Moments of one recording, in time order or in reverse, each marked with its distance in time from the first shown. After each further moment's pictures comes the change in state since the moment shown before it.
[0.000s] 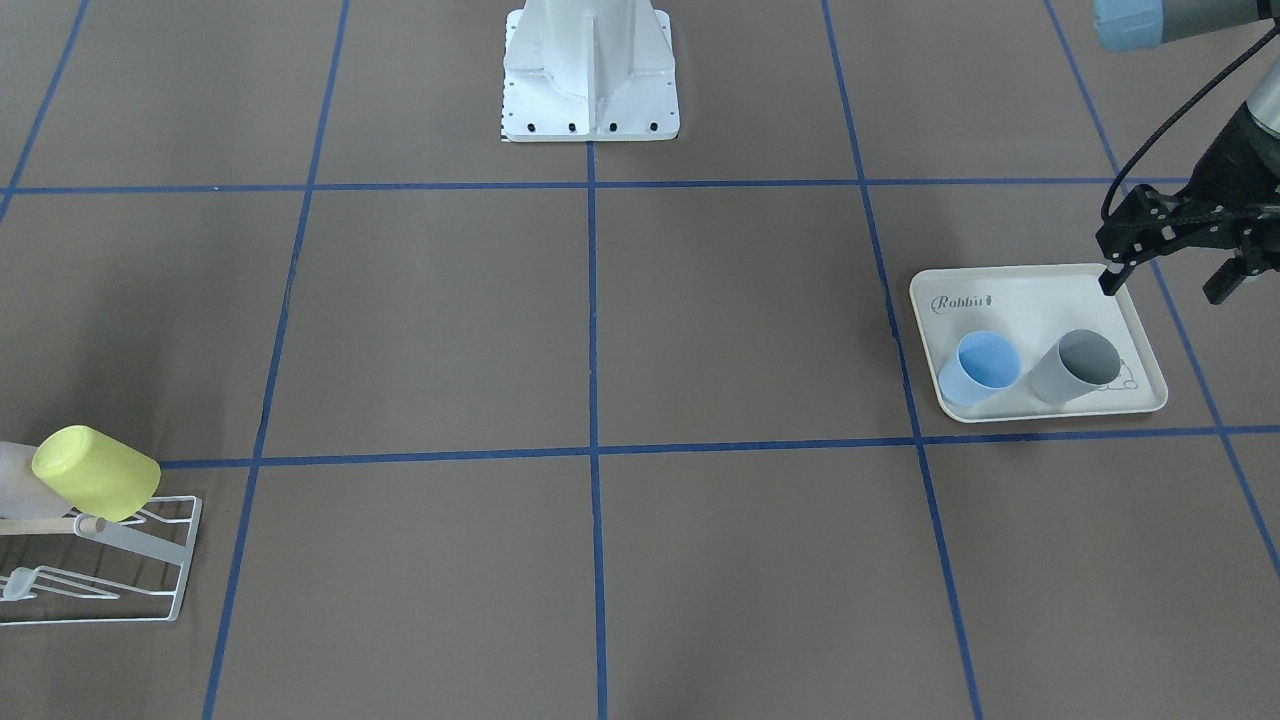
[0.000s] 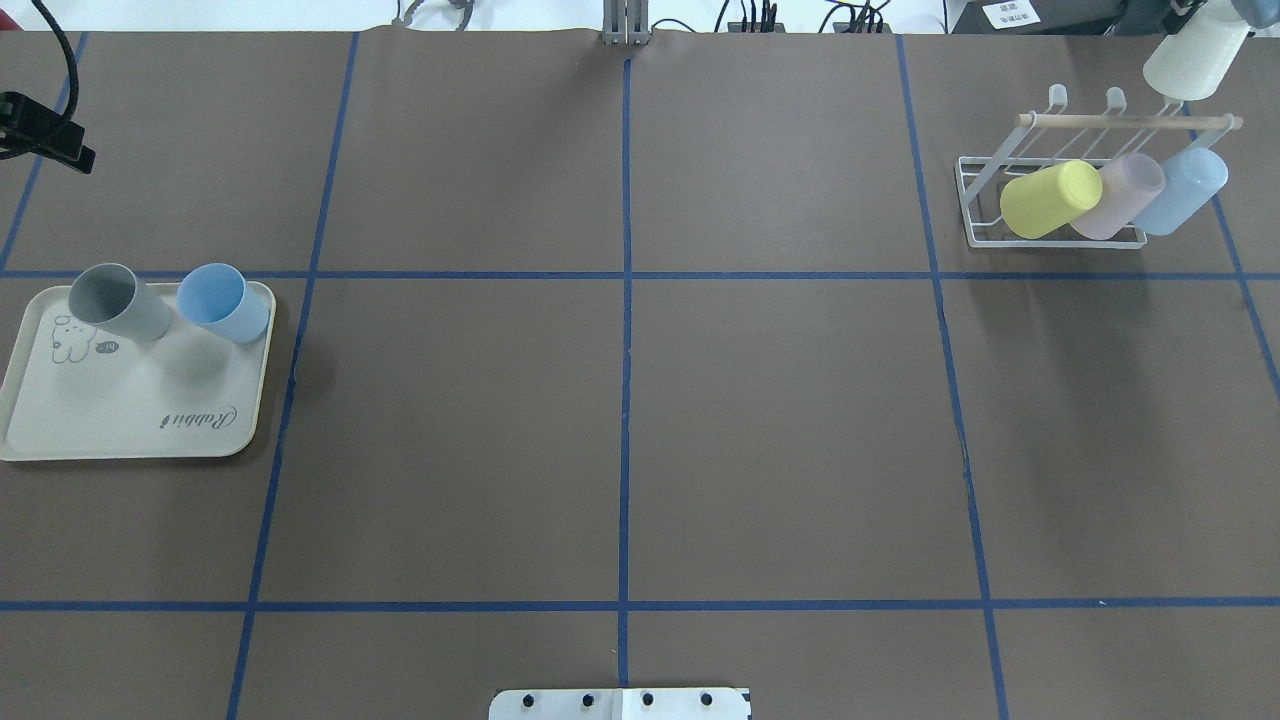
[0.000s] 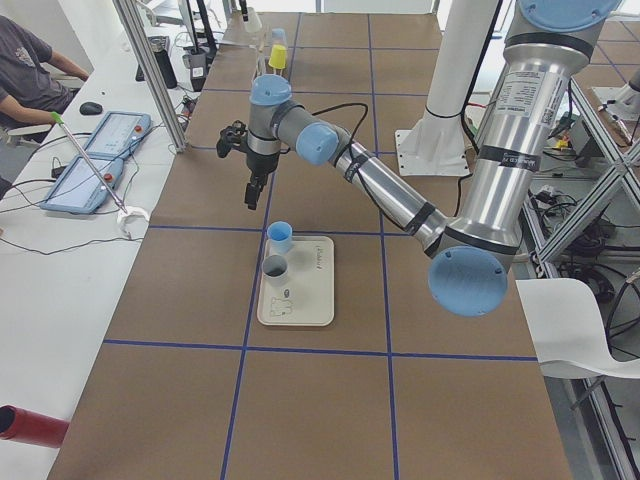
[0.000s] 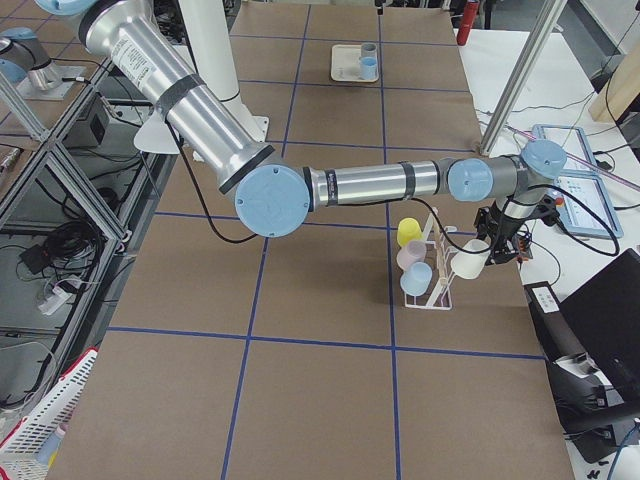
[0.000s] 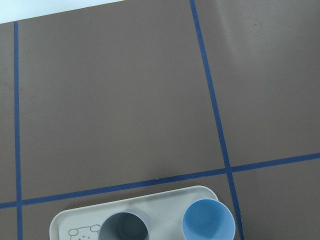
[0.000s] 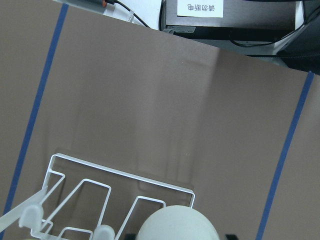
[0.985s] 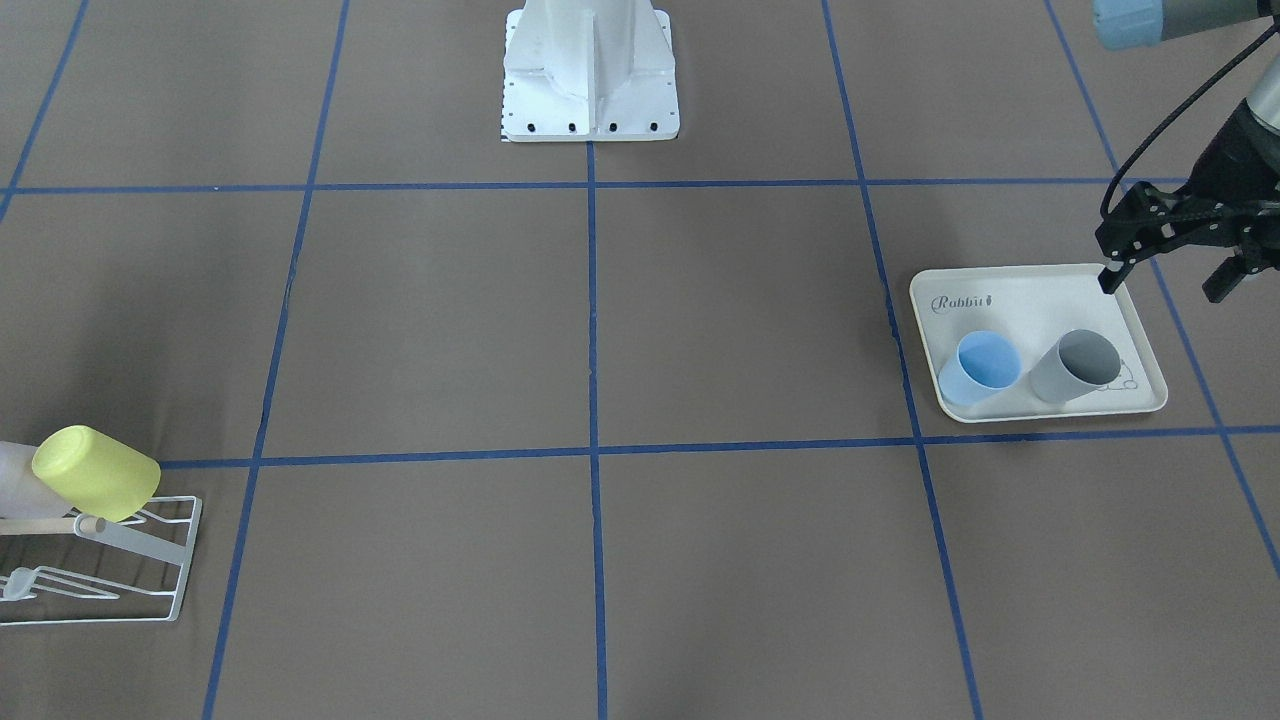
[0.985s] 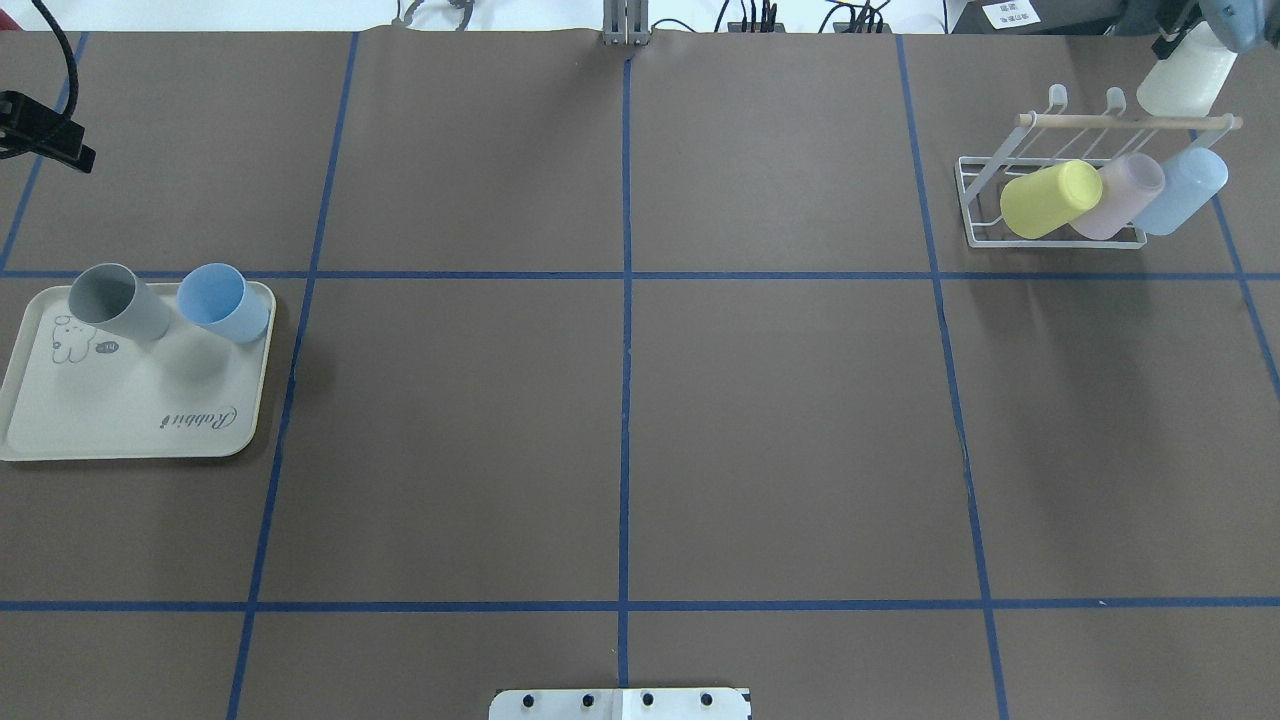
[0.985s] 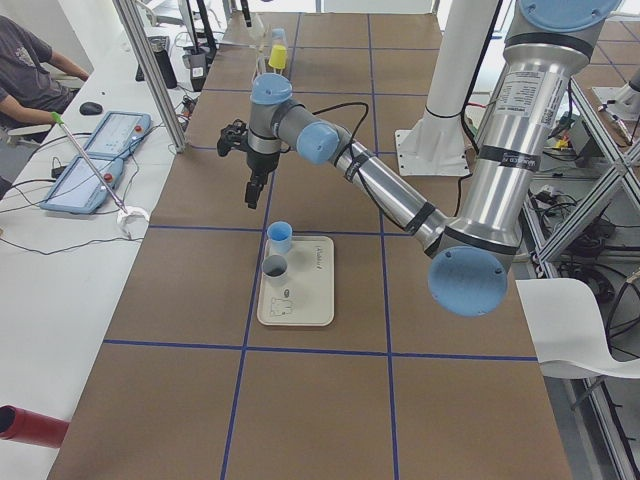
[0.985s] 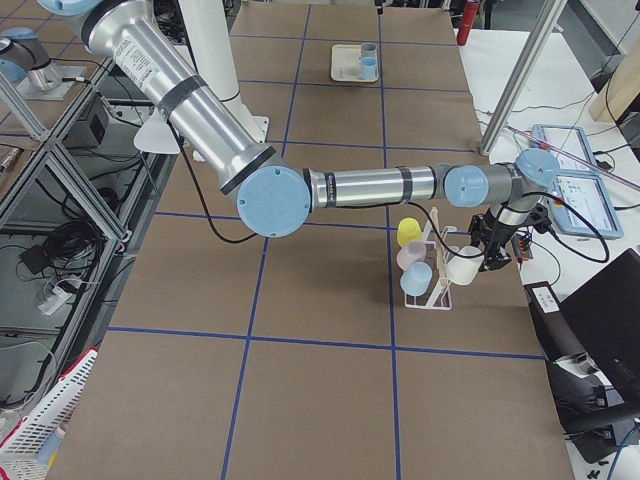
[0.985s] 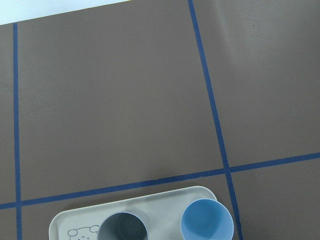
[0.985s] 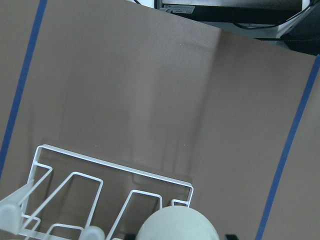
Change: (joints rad) left arm 0.000 0.000 -0.005 0.000 -0.001 -0.001; right arm -0.027 -0.005 -0.028 0.002 -0.028 0.001
